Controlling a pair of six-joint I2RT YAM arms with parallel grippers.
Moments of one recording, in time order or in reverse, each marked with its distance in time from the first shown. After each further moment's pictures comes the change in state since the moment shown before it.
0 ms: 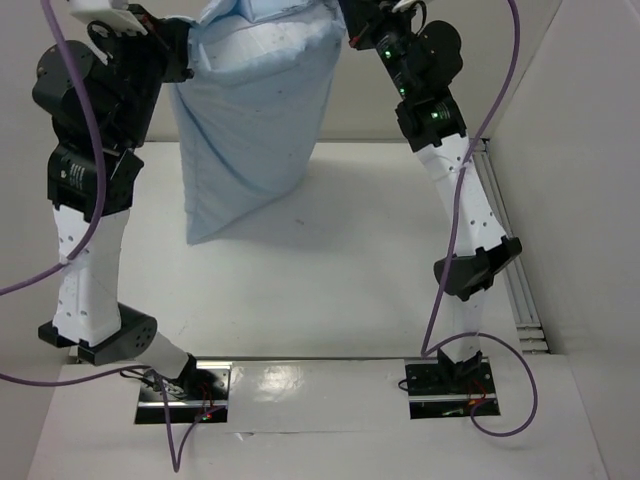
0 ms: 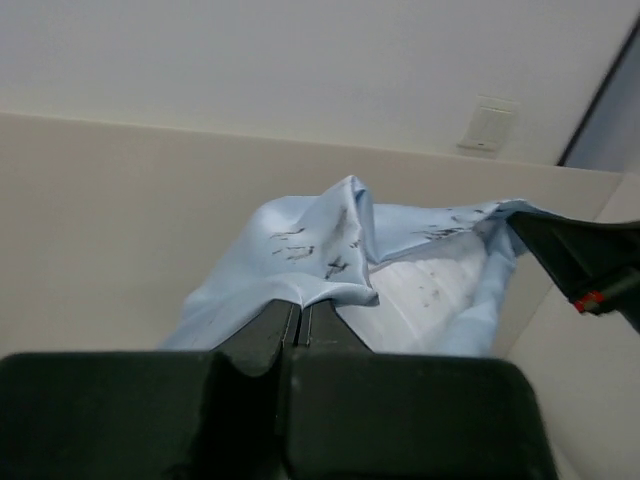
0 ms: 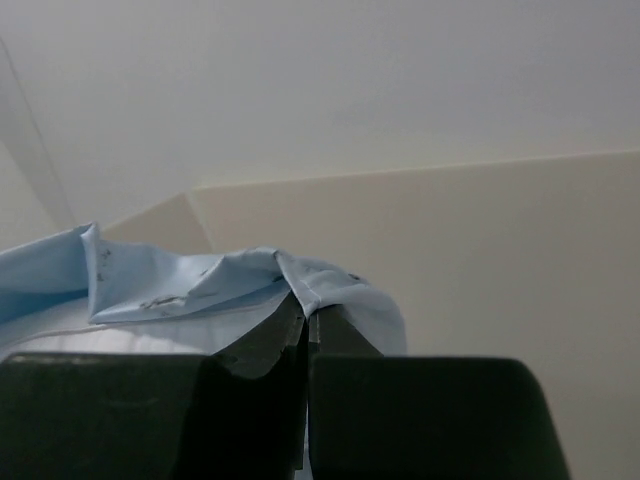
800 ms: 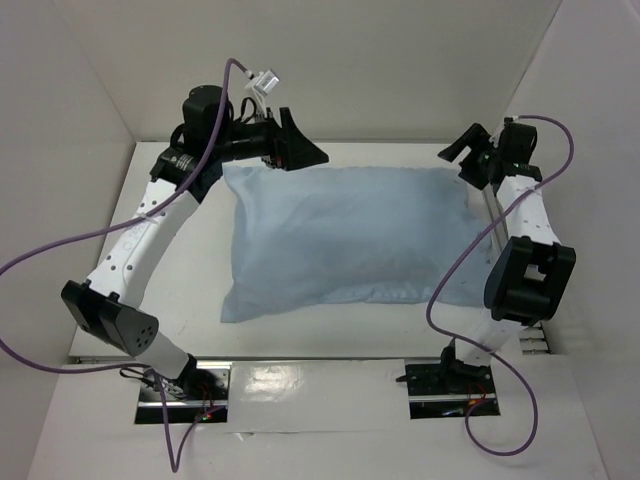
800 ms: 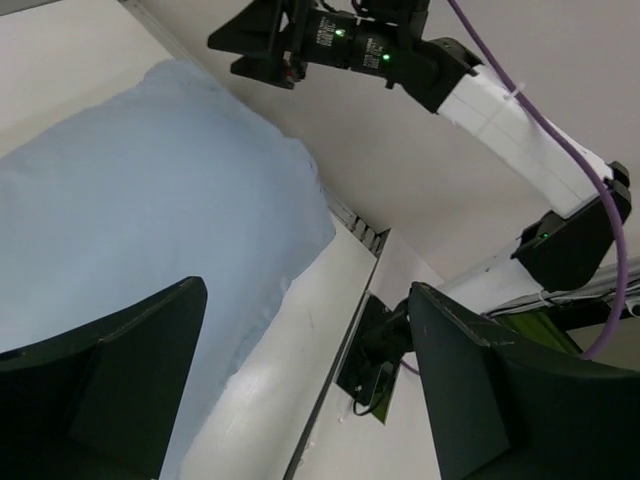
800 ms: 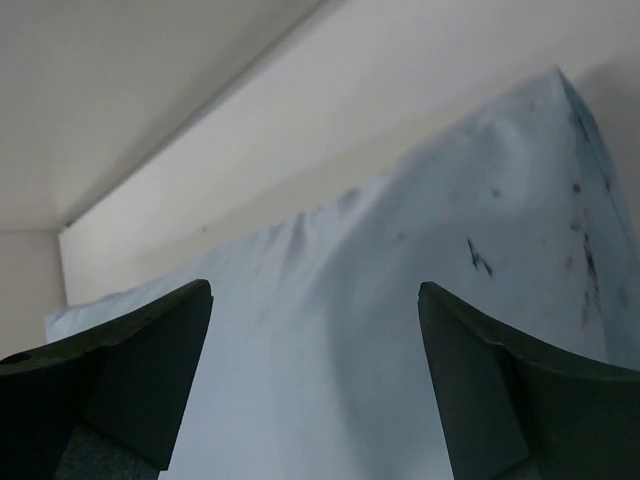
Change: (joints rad) left arm -0.032 0.008 -0.665 0.184 0.998 -0.403; right arm -0.711 -0.271 -1.061 -0.235 -0.353 0.251
